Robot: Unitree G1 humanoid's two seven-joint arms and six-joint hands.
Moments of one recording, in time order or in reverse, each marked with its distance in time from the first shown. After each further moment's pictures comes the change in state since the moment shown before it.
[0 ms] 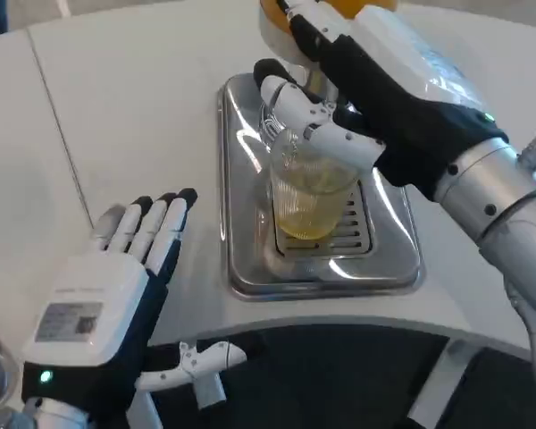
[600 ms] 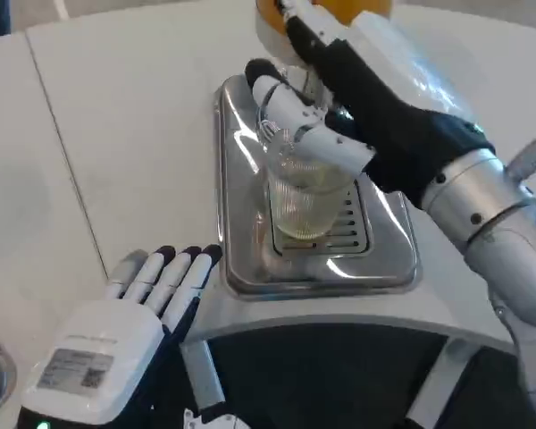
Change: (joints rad) left arm 0.192 0.078 0.011 -0.151 0.027 -0.060 -0.067; right arm 0.009 0.012 0.041 0.009 0.016 0.017 -0.026
